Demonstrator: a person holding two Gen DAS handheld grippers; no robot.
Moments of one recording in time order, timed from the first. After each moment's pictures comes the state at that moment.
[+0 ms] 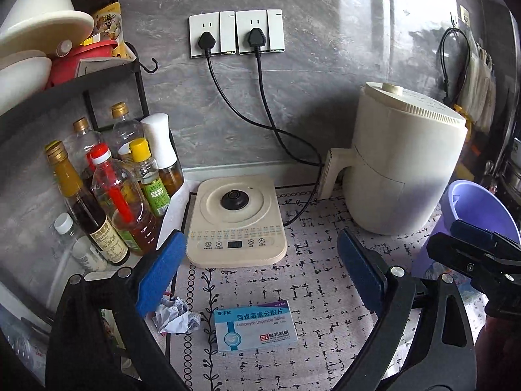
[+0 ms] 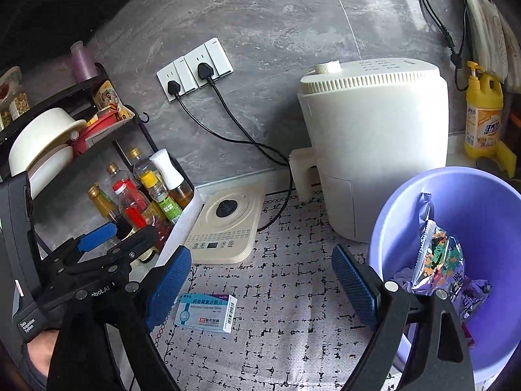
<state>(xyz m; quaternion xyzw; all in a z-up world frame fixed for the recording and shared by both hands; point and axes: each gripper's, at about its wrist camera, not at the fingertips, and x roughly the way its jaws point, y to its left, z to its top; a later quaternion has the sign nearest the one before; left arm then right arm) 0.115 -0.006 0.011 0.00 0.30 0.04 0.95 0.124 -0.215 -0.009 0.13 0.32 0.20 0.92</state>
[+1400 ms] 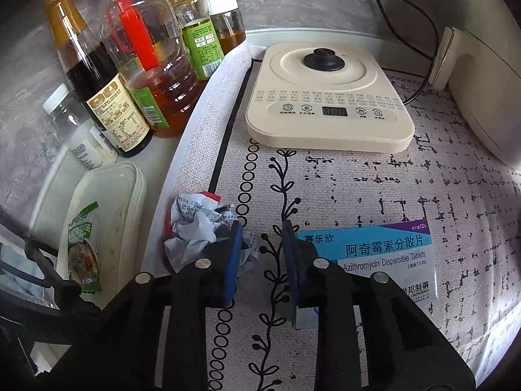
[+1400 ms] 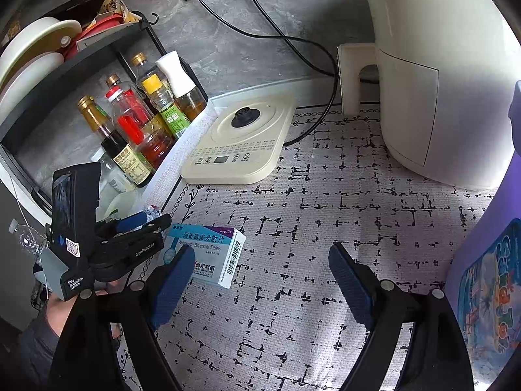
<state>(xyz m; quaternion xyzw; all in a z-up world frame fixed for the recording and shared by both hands) 0.154 0.064 -0.145 -0.02 0.49 0.15 0.86 0.152 -0.158 -0.107 0.07 0.43 0.27 0.86</state>
